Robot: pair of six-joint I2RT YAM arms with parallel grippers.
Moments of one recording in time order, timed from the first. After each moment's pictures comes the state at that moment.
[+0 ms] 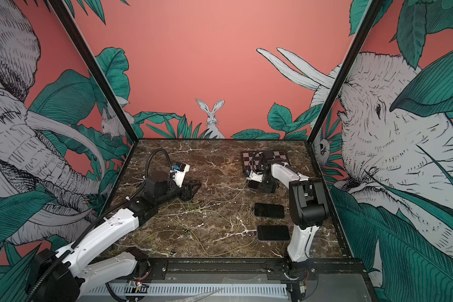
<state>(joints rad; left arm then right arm) -0.56 1.05 0.70 -0.08 0.24 -0.18 0.21 1.87 1.30 -0.77 0.03 -1.06</state>
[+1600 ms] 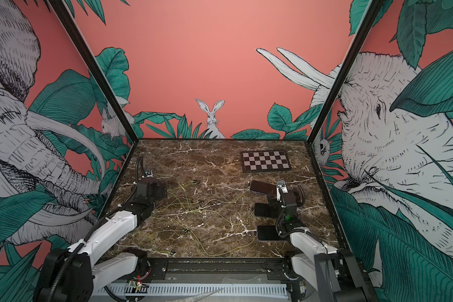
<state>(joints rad) -0.26 1.09 0.52 -0.06 -0.52 -0.13 0.18 1.12 0.19 0.54 0.33 -0.22</state>
